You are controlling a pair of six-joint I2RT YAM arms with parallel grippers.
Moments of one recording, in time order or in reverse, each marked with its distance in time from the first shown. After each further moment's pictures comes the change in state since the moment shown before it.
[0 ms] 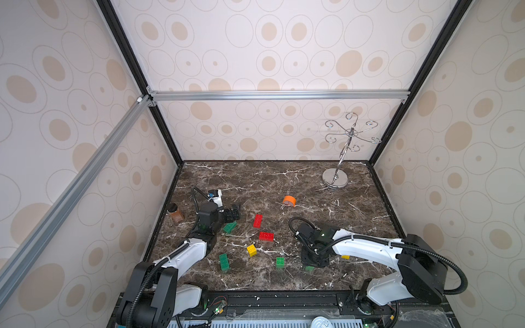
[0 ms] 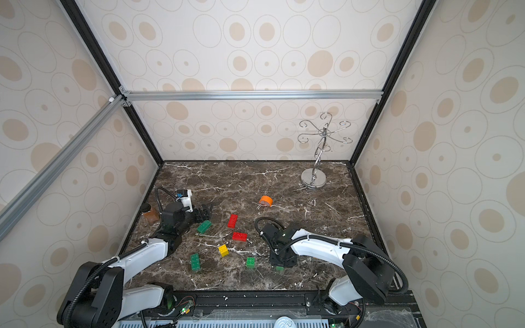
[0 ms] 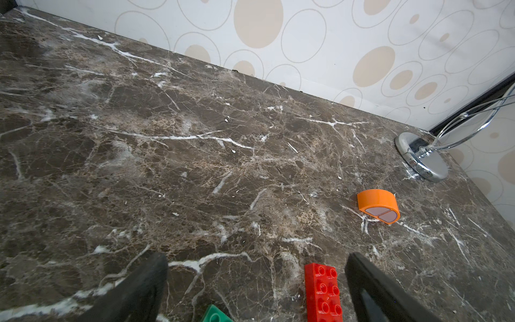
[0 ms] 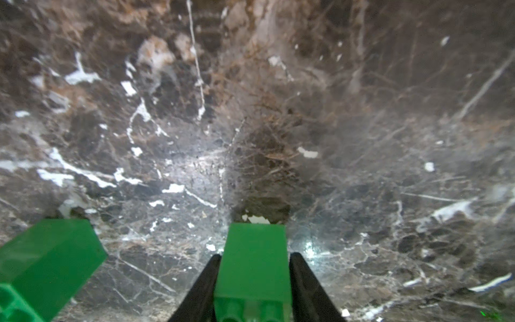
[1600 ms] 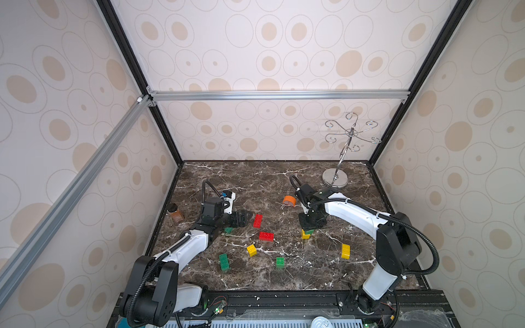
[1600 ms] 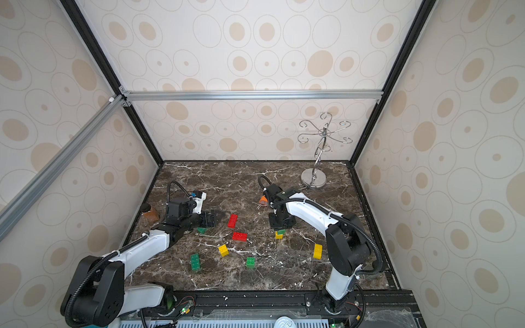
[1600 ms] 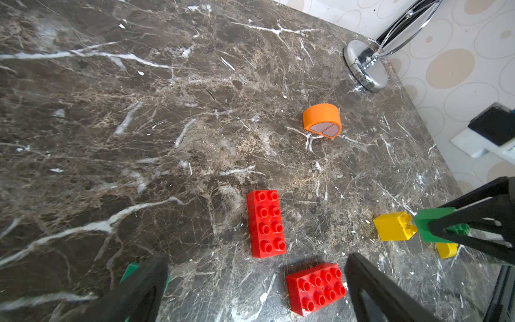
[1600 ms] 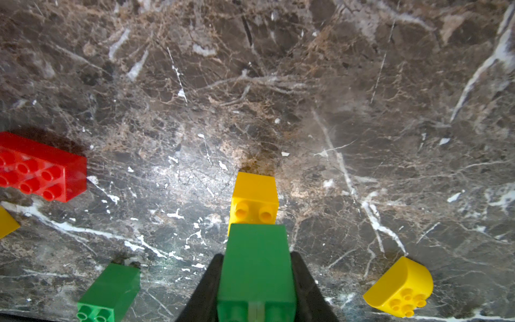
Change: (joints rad) left arm -0.016 0.050 0.130 -0.323 0.334 0.099; right arm -0.304 0.272 0.512 -0.212 0.044 -0.589
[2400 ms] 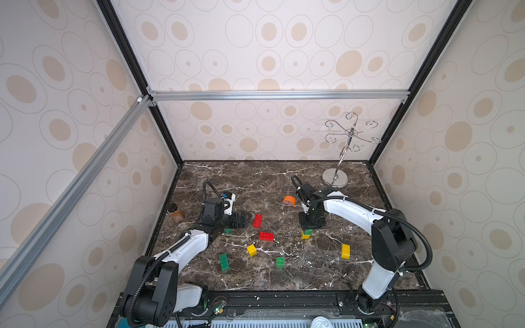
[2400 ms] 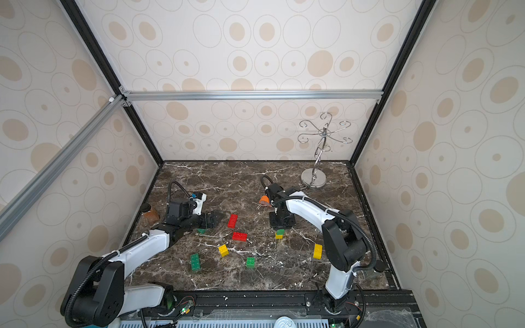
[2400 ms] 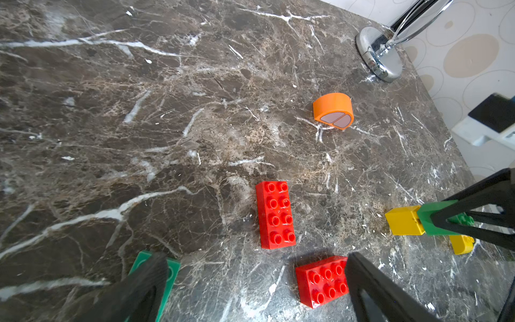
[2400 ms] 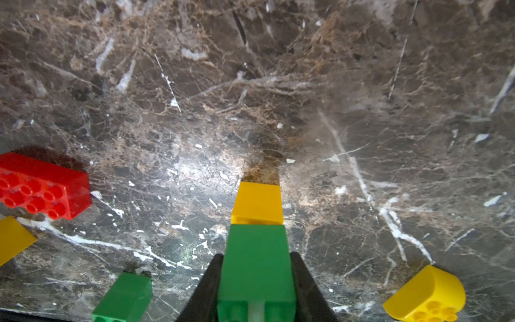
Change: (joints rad) left arm 0.000 0.000 0.003 -0.042 -0.024 0.021; right arm -0.036 0.050 0.008 0.017 -0.065 0.034
